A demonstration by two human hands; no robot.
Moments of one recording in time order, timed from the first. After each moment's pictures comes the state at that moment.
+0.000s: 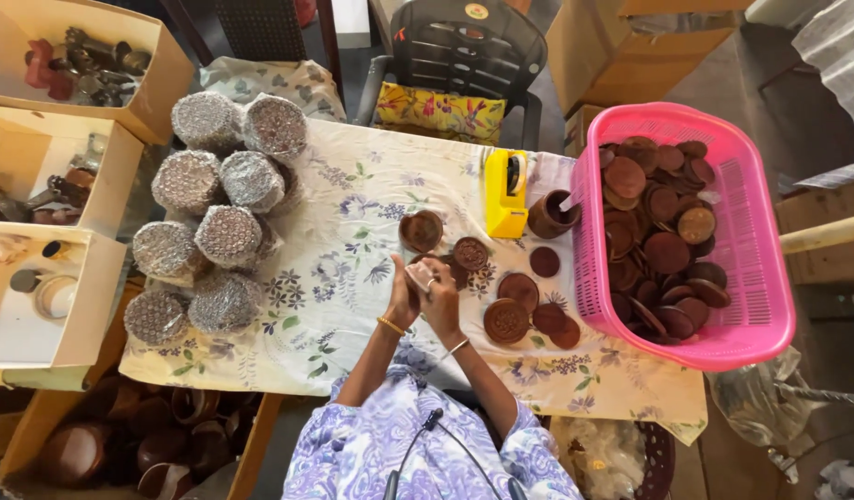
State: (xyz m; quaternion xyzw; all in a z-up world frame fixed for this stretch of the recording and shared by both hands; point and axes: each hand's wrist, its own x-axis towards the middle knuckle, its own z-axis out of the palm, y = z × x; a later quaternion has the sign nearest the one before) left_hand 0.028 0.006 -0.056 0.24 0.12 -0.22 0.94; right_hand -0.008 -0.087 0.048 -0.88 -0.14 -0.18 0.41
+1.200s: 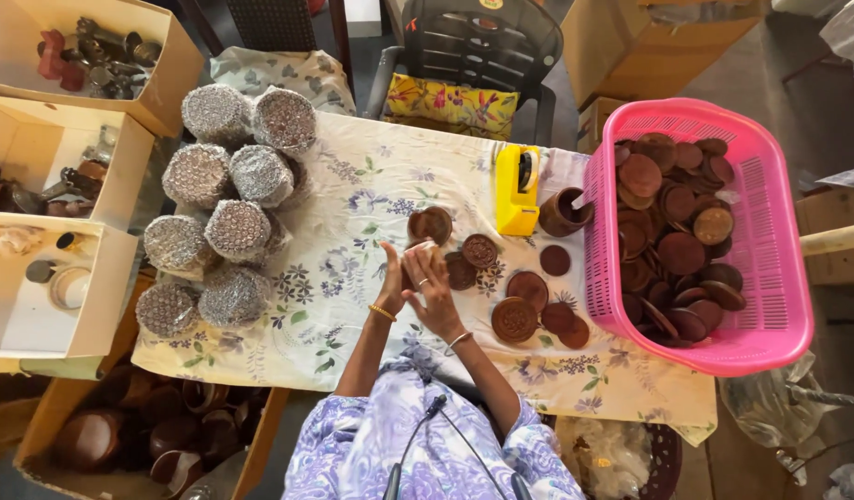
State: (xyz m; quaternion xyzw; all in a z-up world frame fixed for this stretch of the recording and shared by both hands) left_hand 0.046 0.045 -0.020 0.37 0.06 -0.21 0.90; right_hand -0.004 -0.079 0.048 -0.88 -0.26 -0.11 0.38
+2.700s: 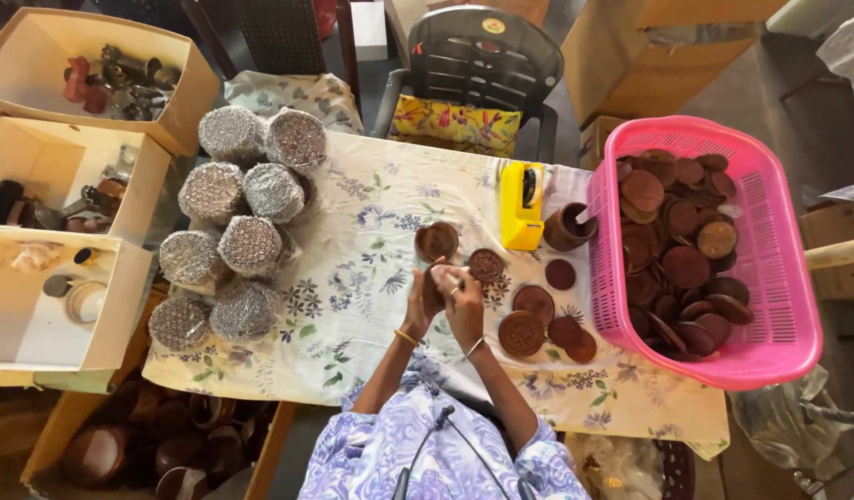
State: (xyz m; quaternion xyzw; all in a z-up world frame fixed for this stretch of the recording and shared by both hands) left_hand 0.017 0.012 -0.009 0.29 0.01 -0.16 0.94; right_hand -0.002 -0.095 0.076 -0.91 -0.10 -0.22 0.35
